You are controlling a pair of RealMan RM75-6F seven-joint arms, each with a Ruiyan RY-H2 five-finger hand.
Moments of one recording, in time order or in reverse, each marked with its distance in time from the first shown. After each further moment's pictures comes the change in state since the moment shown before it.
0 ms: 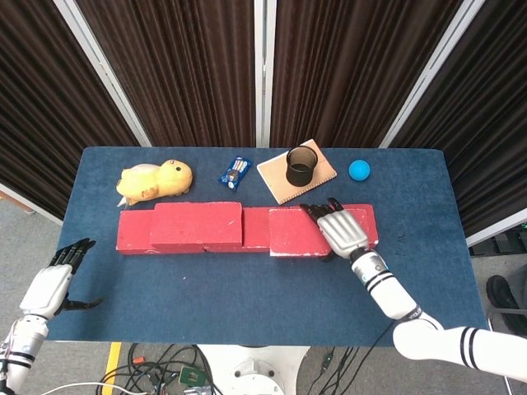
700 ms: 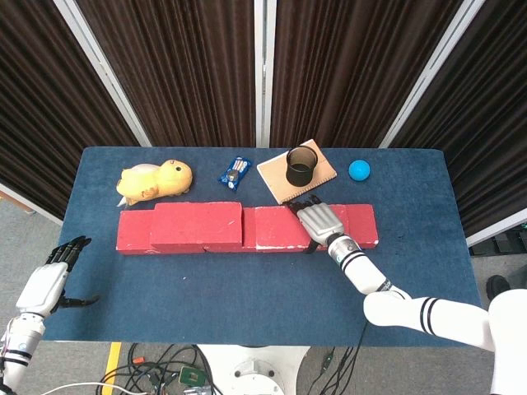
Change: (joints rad) left arm 0.007 -0.001 -0.017 0.023 0.001 -0.001 -0.042; right arm 0.188 -0.139 -0.036 0.236 0.175 -0.142 0.047
